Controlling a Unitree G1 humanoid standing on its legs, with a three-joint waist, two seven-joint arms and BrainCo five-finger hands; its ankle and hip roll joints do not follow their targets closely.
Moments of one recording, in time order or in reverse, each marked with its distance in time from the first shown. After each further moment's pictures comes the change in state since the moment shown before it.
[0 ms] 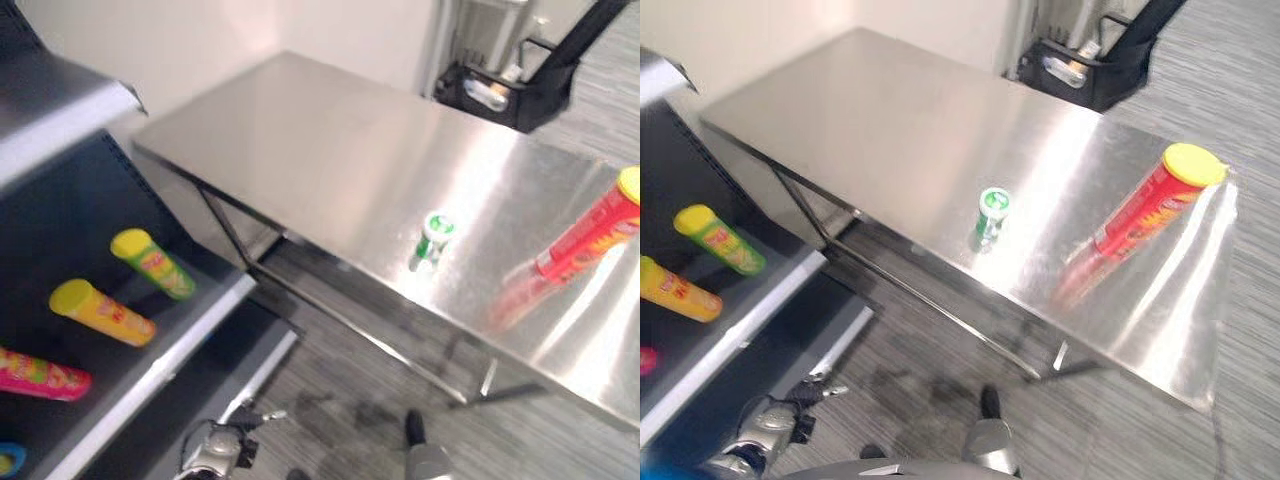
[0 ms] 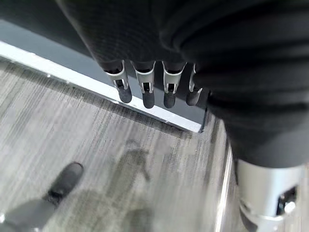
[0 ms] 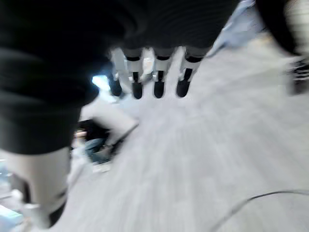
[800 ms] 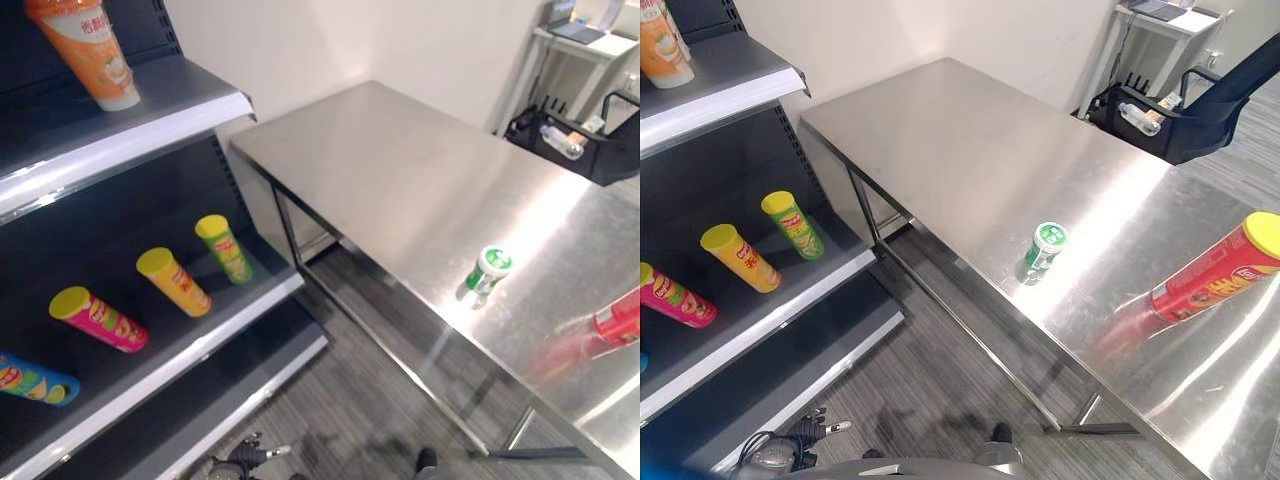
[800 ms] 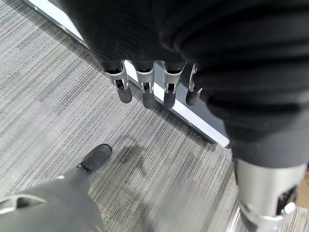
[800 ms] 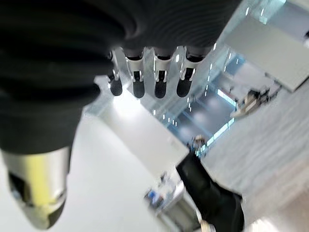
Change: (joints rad) left arm 0.123 0.028 0.013 -0.014 0.011 0.001 -0.048; right arm -0.208 -0.218 0.212 -0.600 -0.180 -0.089 0.184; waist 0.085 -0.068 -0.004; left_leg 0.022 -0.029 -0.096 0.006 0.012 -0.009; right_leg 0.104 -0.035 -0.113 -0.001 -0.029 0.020
